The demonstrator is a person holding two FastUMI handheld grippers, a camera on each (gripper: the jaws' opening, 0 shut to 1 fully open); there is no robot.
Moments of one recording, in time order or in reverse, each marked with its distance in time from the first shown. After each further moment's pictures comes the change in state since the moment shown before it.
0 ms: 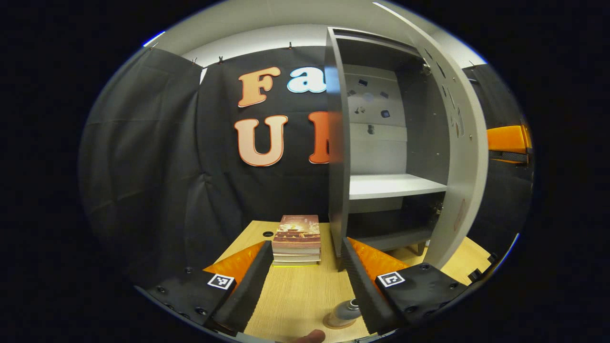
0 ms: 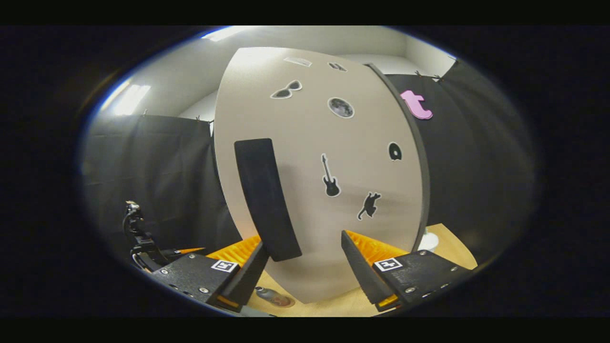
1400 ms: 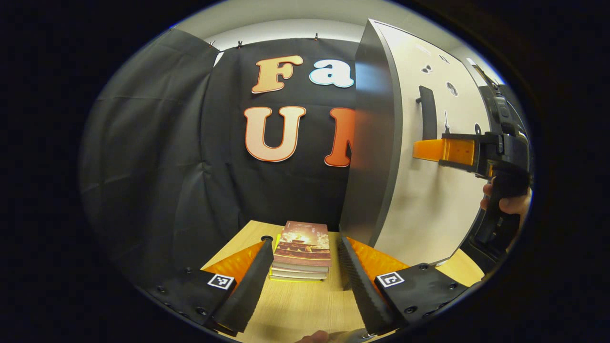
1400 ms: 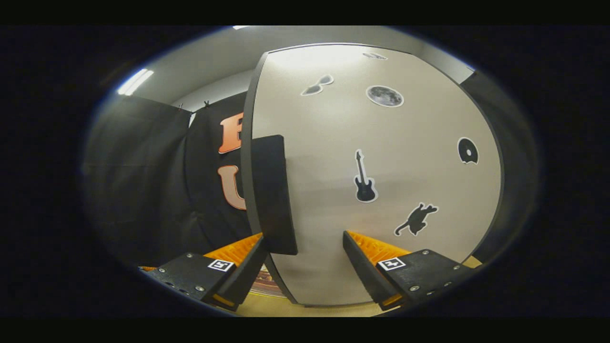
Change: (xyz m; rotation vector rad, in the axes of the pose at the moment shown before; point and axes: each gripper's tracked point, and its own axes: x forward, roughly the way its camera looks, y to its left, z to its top) left arm 0.099 0.027 0.010 -0.114 0.021 0.011; right arm 0.078 0.073 -0.025 -0.082 -0.077 -0.149
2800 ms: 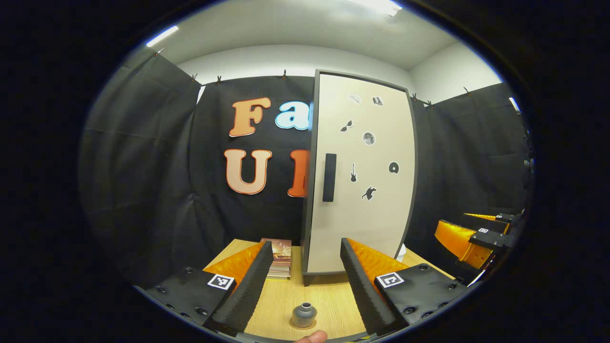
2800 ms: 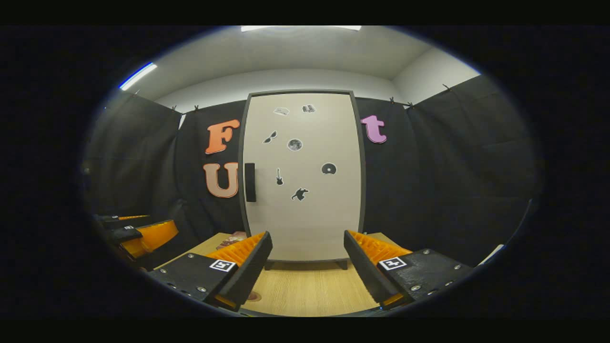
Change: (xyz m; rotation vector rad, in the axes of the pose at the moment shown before) left arm -0.224 -0.106 0.079 0.064 -0.161 -0.130; right arm -0.333 -0.080 0.025 -0.064 0.007 -0.241
